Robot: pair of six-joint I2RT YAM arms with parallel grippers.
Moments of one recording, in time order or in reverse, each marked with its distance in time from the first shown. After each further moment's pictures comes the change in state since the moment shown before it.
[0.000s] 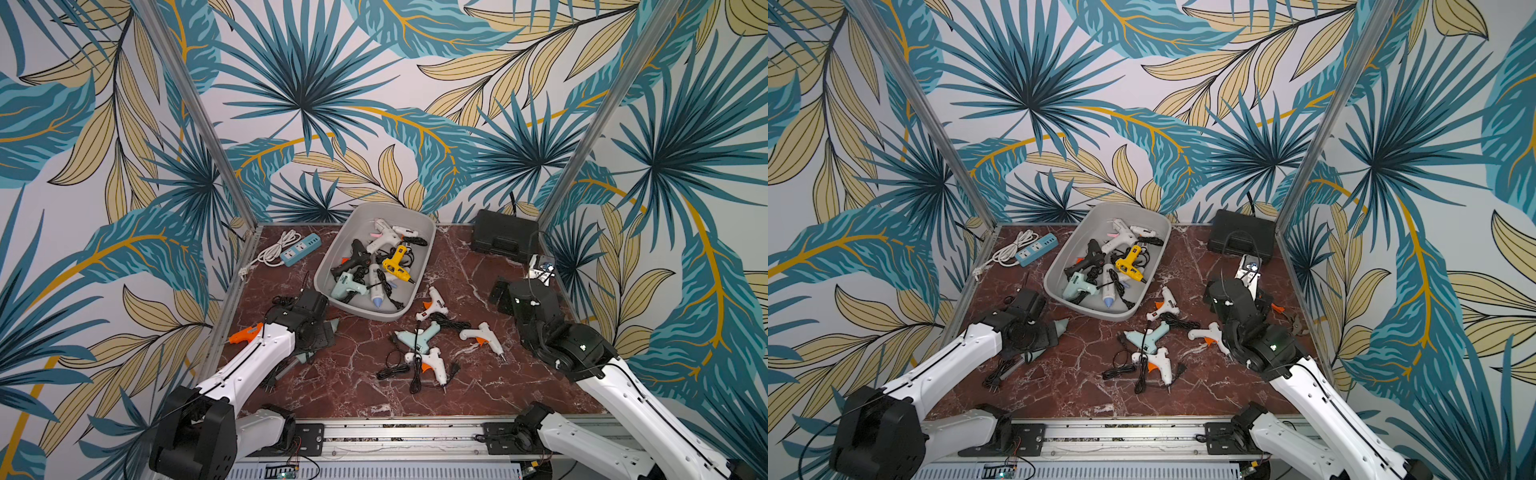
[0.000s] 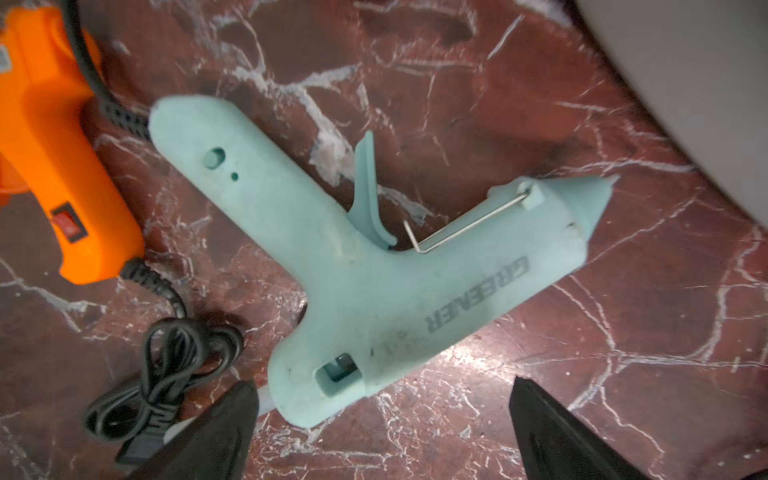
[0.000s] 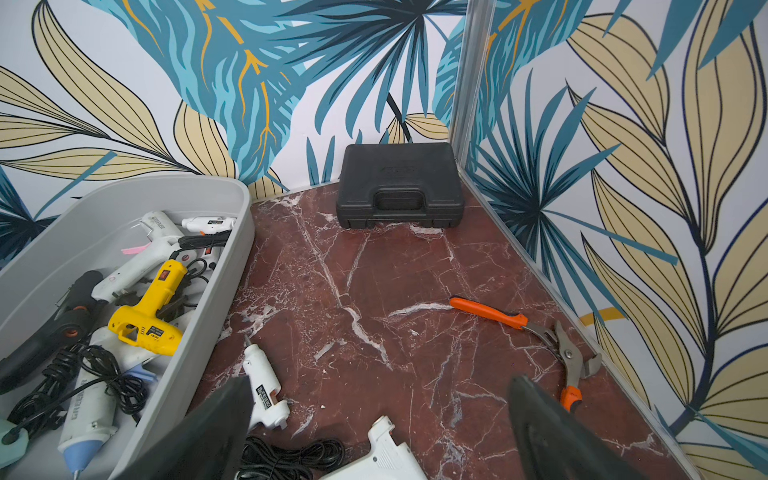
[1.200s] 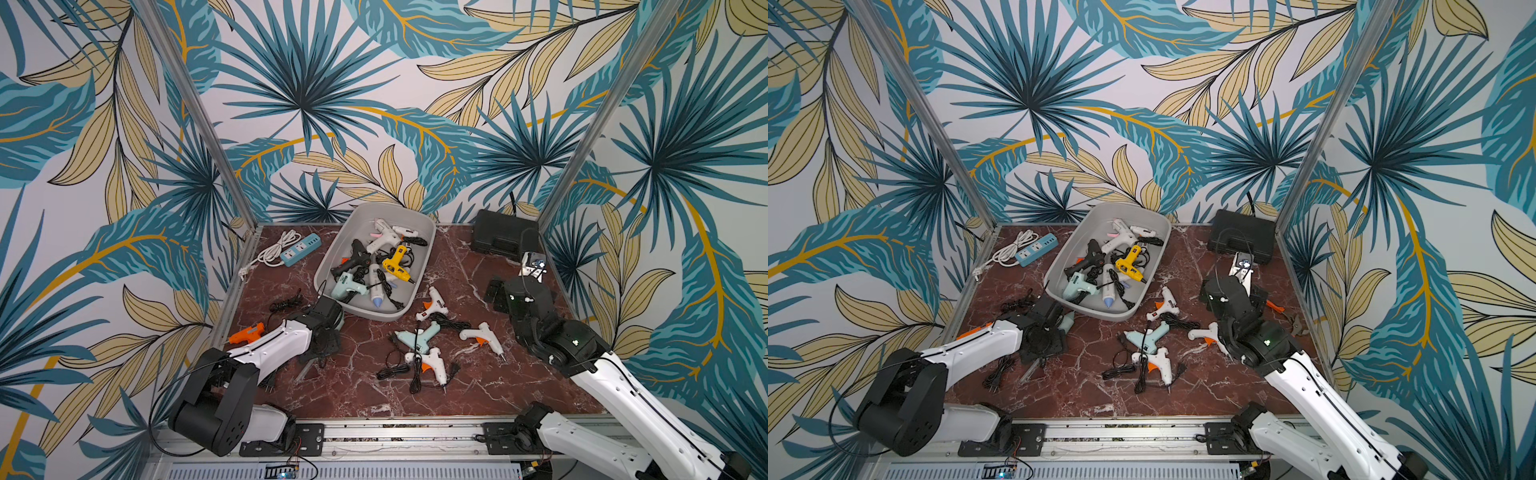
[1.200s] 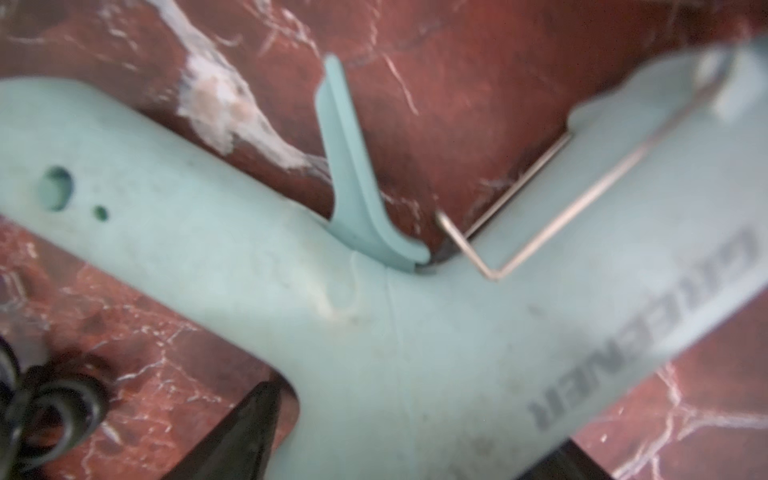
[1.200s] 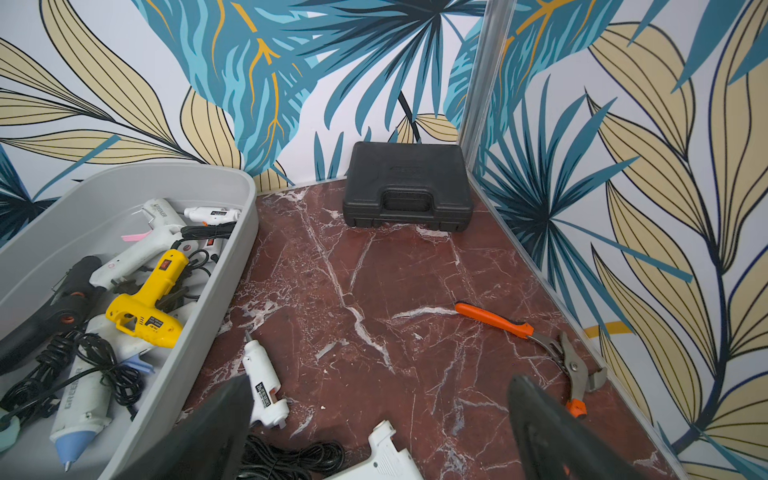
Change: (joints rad) left arm -0.086 0.188 -0.045 0.175 0.008 -0.065; right arm 0.000 0.027 -0.003 0.040 -0.019 -0.040
